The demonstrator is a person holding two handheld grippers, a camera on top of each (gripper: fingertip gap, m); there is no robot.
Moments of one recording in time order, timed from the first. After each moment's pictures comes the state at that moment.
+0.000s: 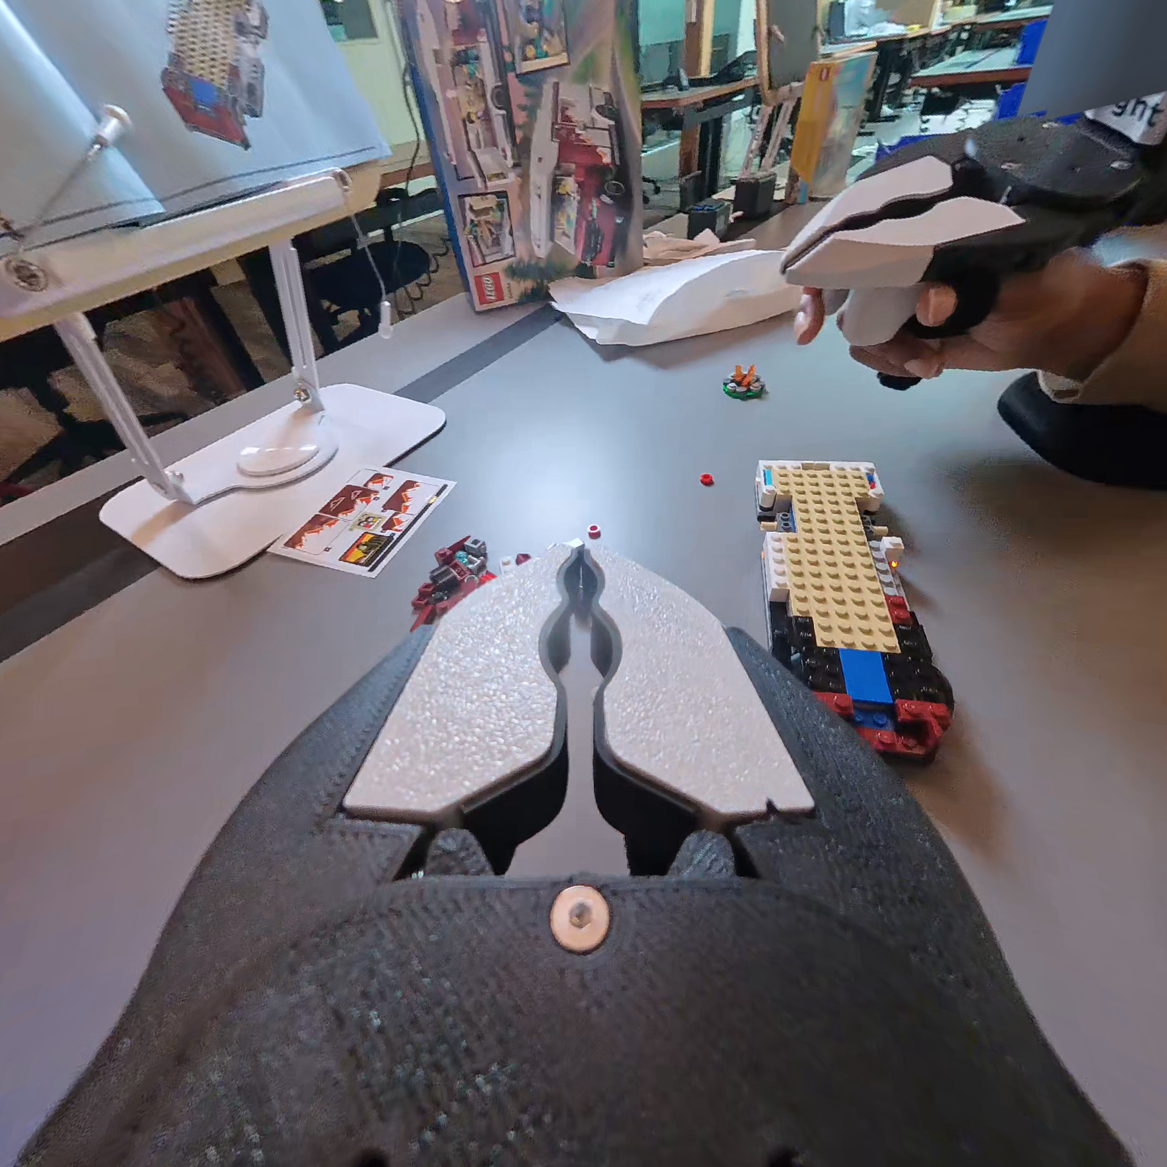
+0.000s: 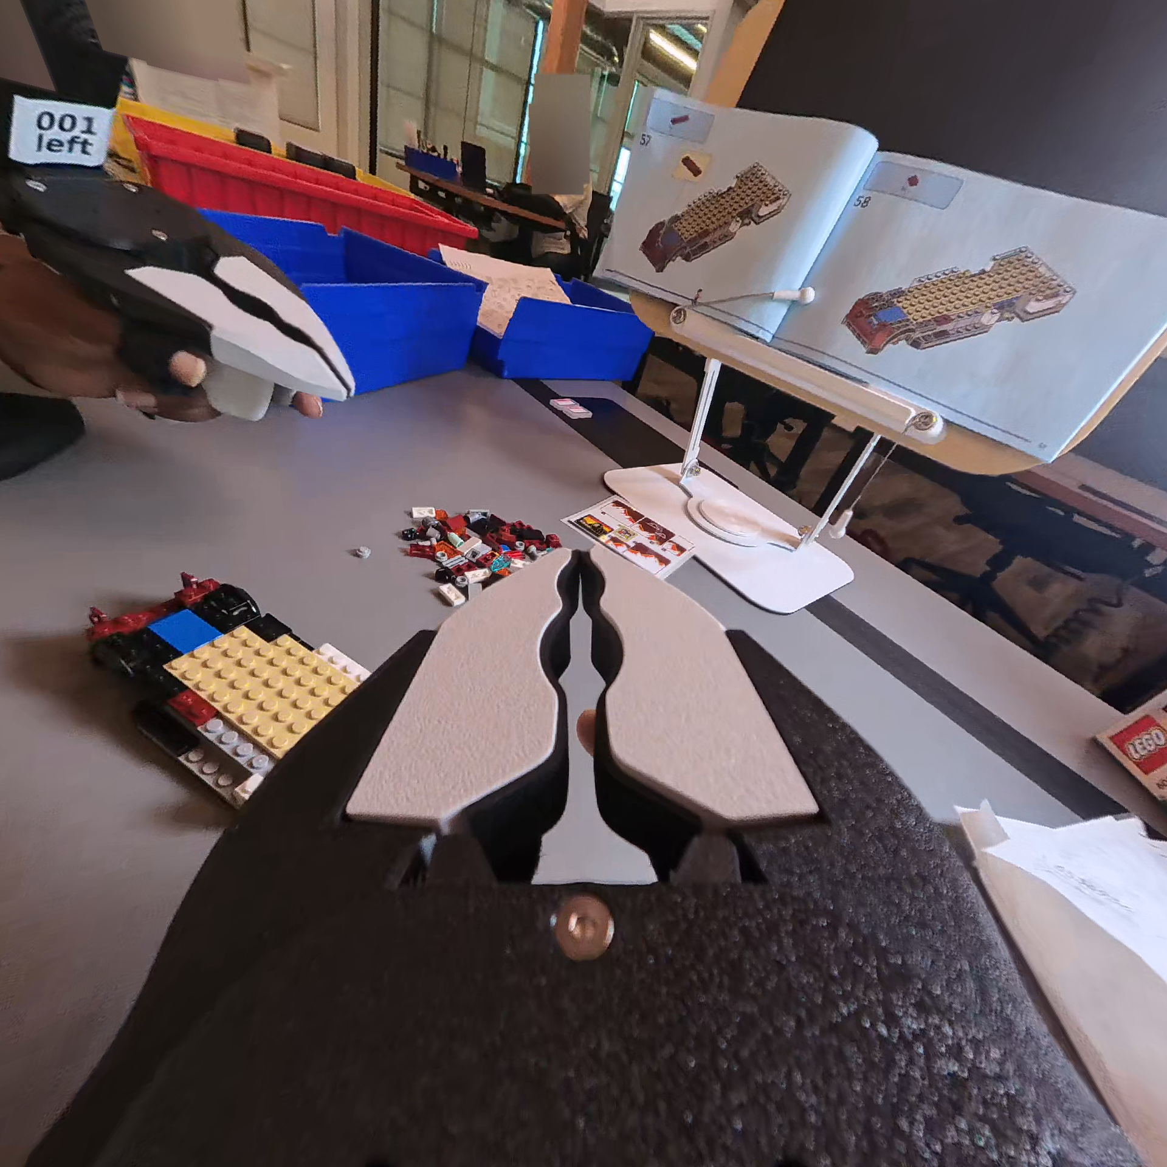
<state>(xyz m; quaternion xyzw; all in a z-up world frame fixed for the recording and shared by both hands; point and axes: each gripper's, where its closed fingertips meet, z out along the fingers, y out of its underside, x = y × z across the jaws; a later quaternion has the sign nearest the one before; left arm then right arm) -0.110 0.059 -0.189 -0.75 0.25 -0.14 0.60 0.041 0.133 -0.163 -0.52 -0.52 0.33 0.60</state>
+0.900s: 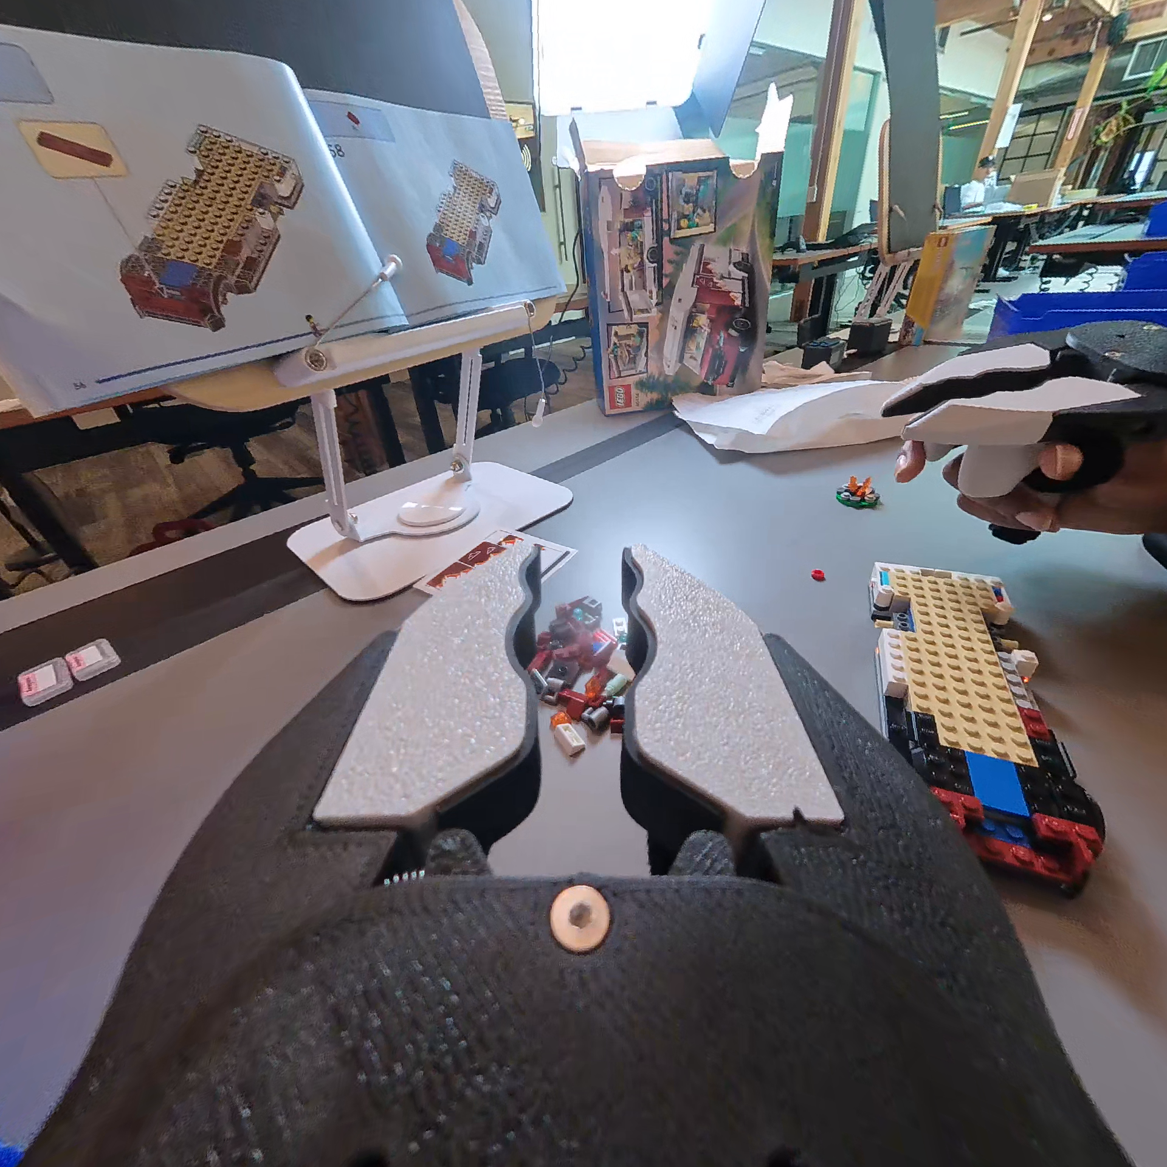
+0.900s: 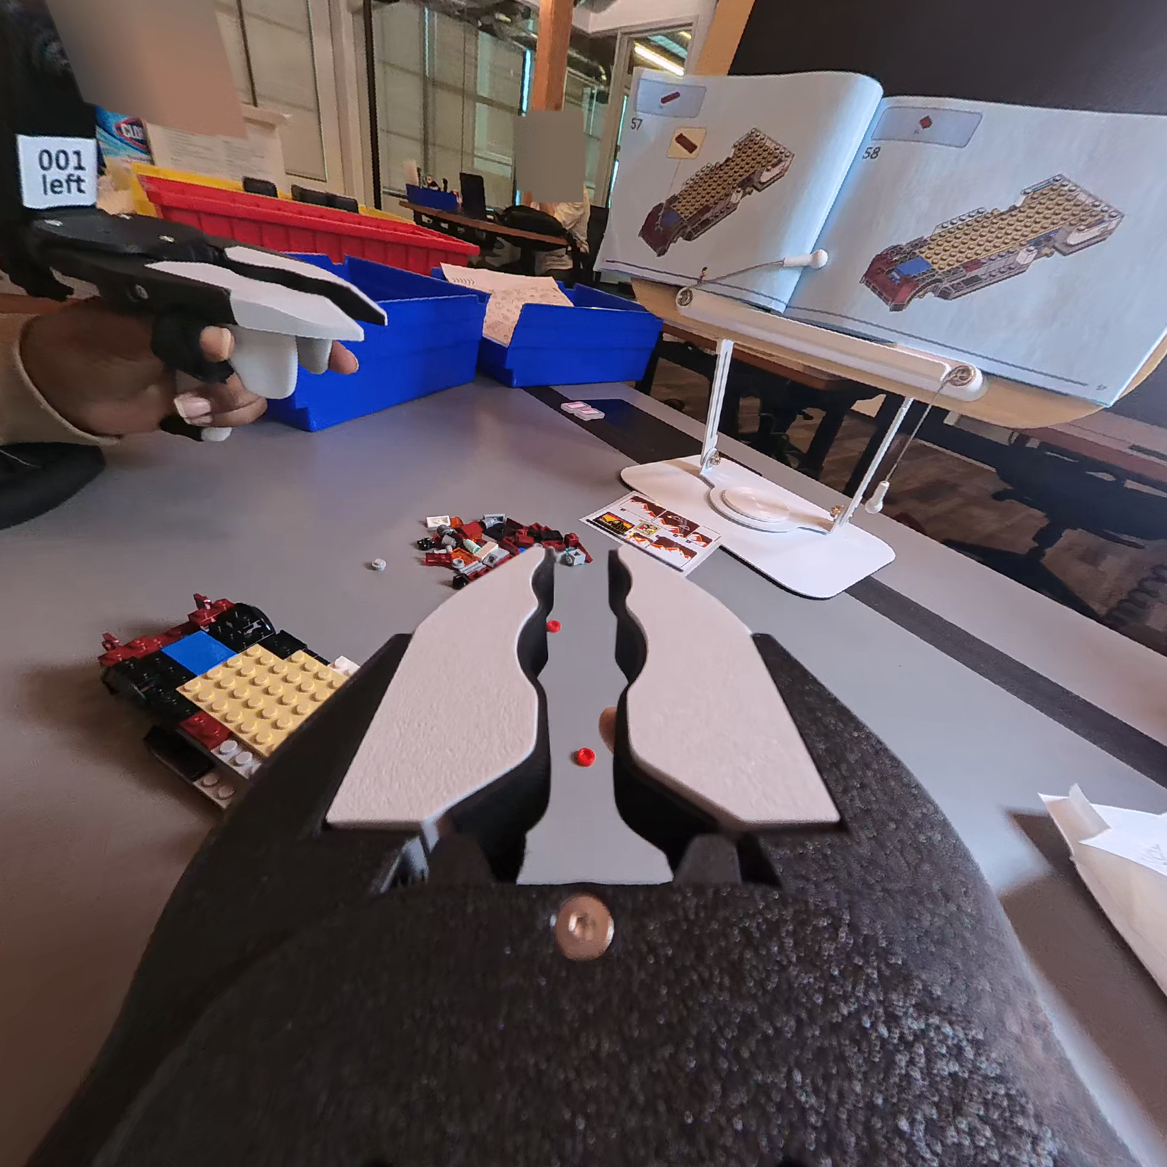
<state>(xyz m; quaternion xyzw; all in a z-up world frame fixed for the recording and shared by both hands) -0.154 0.069 -0.161 -0.70 0.16 -0.09 0.69 0.033 0.134 -0.176 -0.53 -0.49 0.37 0.58</state>
